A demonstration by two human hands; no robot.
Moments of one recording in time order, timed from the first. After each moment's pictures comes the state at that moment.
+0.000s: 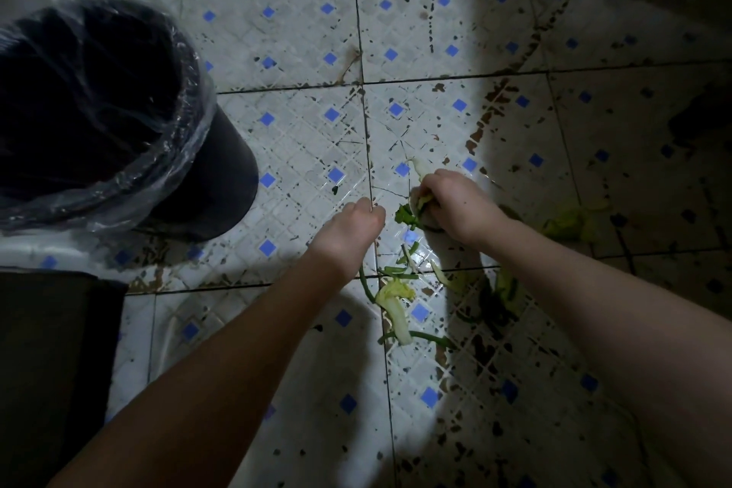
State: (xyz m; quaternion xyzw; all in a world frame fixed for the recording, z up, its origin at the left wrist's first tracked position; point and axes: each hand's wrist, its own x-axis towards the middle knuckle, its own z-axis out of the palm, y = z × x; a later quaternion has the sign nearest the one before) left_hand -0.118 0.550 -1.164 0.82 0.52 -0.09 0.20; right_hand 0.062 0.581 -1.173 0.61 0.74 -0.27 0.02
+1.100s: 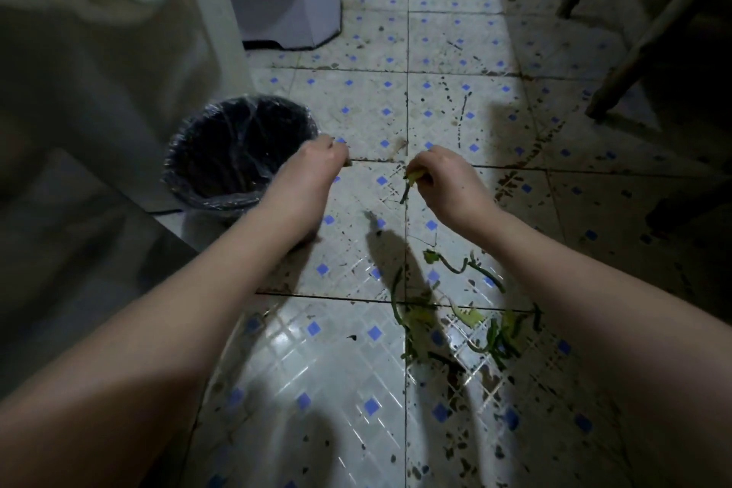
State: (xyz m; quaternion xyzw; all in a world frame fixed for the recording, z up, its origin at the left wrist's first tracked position) left_hand -0.216 0.563 -1.005 0.80 0.60 0.10 0.04; right_hand -0.007 0.582 -1.032 0.53 0.82 -0.14 -0.19
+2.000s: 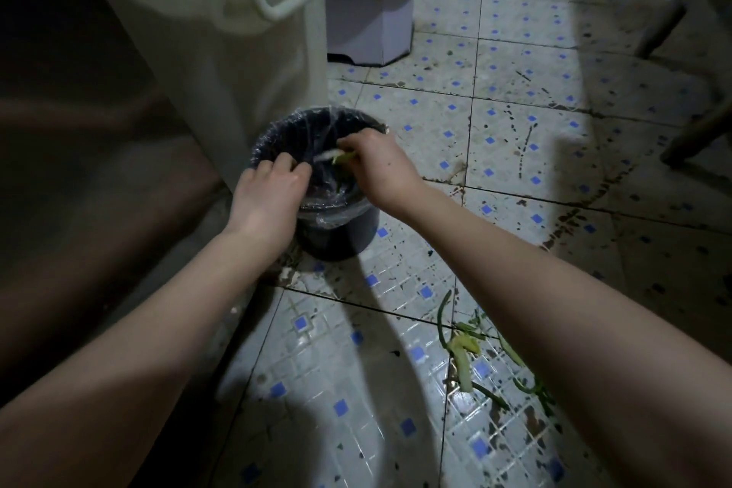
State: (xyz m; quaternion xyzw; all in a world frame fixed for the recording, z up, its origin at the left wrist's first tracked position) left_hand -0.315 0.513 -0.993 0.68 0.73 -0.03 -0.09; right_hand -0.178 0.604 -1.000 0.44 0.86 -0.17 -0.18
